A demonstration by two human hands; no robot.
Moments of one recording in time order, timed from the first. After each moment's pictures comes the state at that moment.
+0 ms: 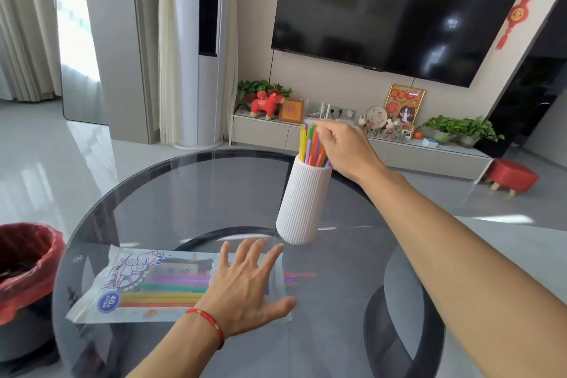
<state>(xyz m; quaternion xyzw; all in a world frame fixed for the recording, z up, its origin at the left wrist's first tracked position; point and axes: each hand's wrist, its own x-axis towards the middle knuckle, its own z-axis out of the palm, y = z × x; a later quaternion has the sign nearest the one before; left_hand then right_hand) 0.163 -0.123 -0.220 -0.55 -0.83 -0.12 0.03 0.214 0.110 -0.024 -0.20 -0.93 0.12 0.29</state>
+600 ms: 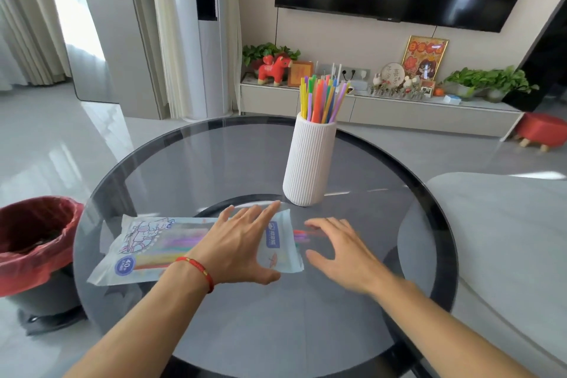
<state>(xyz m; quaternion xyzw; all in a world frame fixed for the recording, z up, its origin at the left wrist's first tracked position) 0.138 -0.133 -0.217 -0.60 -0.79 -0.11 0.03 0.325 0.045 -0.225 -0.18 -0.95 0.23 0.11</state>
